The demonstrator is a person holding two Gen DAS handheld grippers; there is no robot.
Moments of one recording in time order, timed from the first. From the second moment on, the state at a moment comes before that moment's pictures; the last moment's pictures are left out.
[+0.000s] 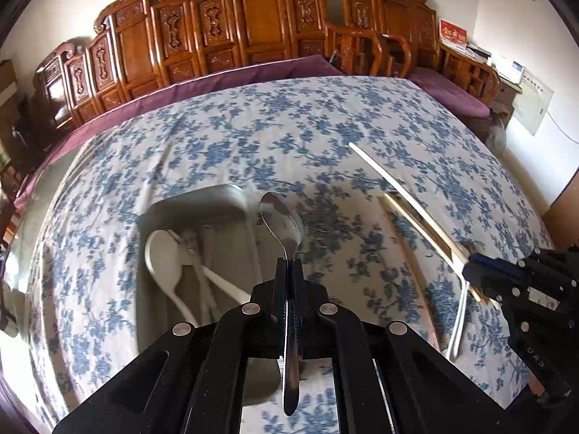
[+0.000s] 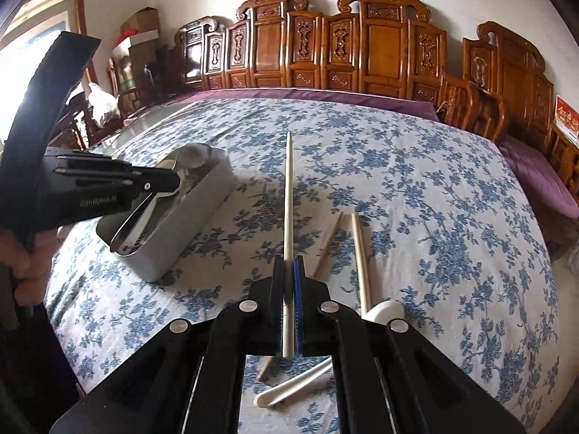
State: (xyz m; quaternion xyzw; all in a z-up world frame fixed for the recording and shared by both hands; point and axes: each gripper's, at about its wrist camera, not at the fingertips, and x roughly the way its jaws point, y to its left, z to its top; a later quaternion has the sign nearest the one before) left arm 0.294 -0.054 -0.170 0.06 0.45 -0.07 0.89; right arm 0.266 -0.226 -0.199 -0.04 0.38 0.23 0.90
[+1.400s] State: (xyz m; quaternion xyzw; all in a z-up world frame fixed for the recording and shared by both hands) left arm 0.289 0.042 -0.188 0.03 0.45 -0.04 0.89; right arm 0.260 -0.166 -0.185 -0.02 0.37 0.27 0.89
